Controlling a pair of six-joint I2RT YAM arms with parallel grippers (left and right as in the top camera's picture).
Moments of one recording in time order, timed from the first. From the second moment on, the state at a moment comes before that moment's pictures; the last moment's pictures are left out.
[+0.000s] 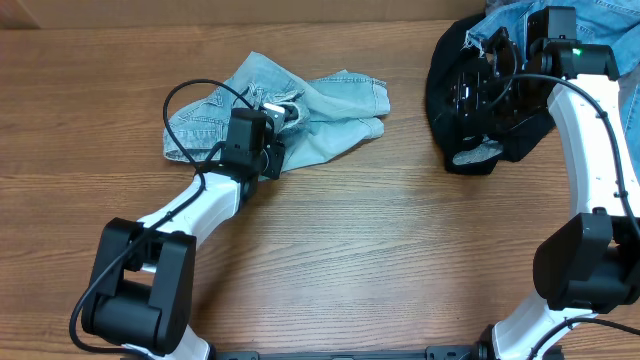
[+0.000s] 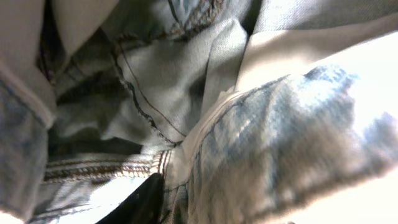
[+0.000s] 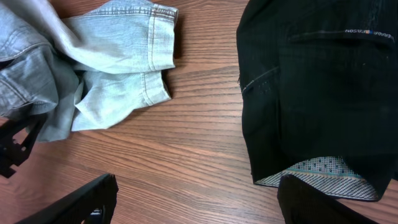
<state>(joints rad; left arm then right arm) -0.27 1.77 0.94 -0.01 -0.04 0.07 -0.09 1.89 1.79 -1.15 -0.41 -0.04</state>
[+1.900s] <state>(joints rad) -0.18 1.49 1.18 -0.74 -0.18 0.12 0.00 1.90 1.78 -1.18 -0.41 -0.04</state>
